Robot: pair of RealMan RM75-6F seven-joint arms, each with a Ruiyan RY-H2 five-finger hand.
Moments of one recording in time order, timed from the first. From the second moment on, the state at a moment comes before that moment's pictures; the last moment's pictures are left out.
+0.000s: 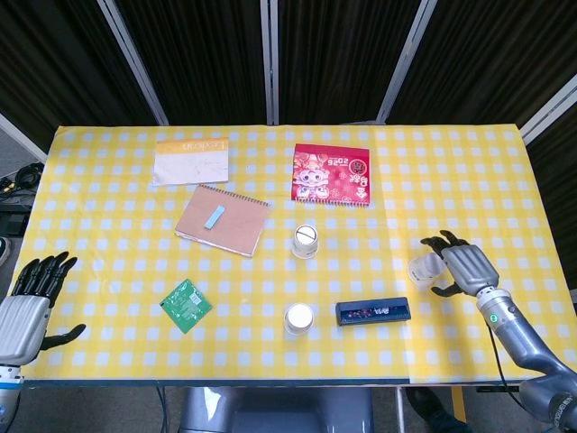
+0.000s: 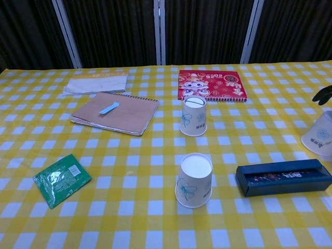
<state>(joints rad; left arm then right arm) -0.08 -1.06 0.00 -1.81 1.56 1.46 0.14 0.51 -1.16 0.12 -1.42 -1.33 0.80 0.06</state>
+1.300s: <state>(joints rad) -0.10 -1.03 -0.02 -1.81 1.50 1.41 0.06 0.77 -1.13 0.31 -1.58 -1.11 0.70 -0.03</state>
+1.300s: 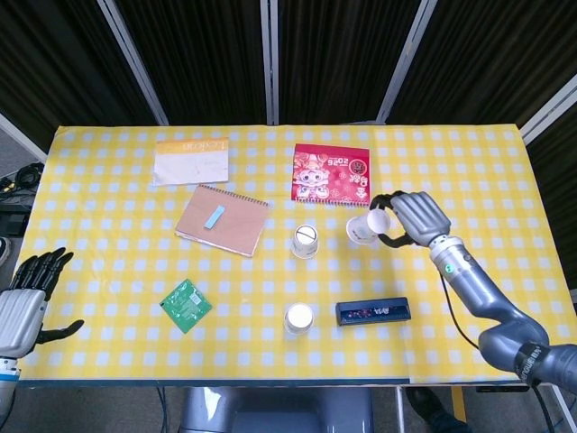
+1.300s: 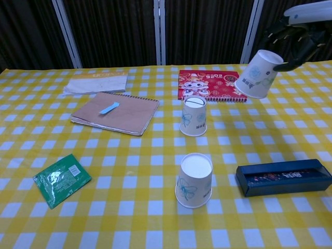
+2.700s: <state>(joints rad) -0.14 -0.99 -0.02 -1.77 1.47 1.35 -0.08 1.09 -1.35 0.21 -1.65 -0.63 0.86 -0.57</state>
